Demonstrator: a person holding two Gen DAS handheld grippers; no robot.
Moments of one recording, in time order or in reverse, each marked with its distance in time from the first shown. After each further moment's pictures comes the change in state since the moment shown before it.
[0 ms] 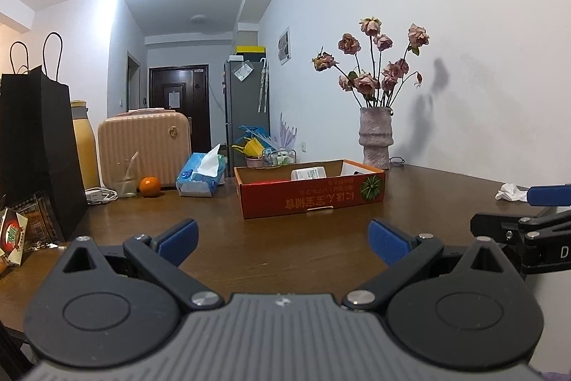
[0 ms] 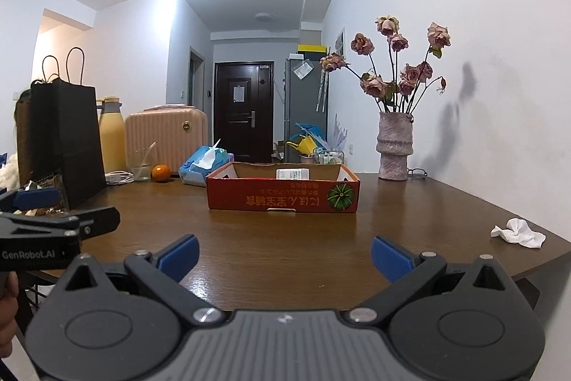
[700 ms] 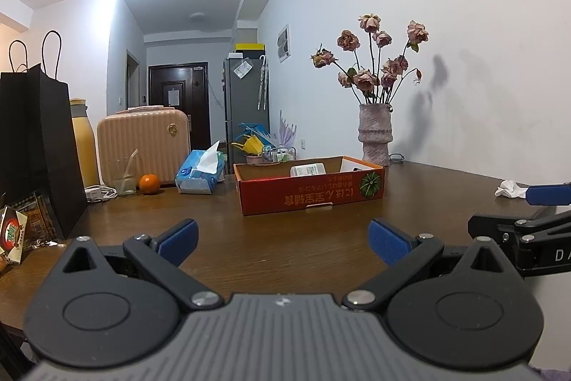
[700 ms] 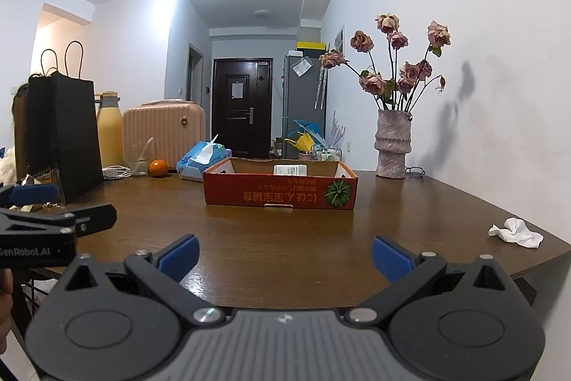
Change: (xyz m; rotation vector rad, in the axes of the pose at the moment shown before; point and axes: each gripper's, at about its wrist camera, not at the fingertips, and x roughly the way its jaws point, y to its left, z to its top) left arm 0.001 -0.003 -0.001 0.003 0.009 0.000; right arm 0.002 0.000 -0.003 -0.009 0.014 -0.006
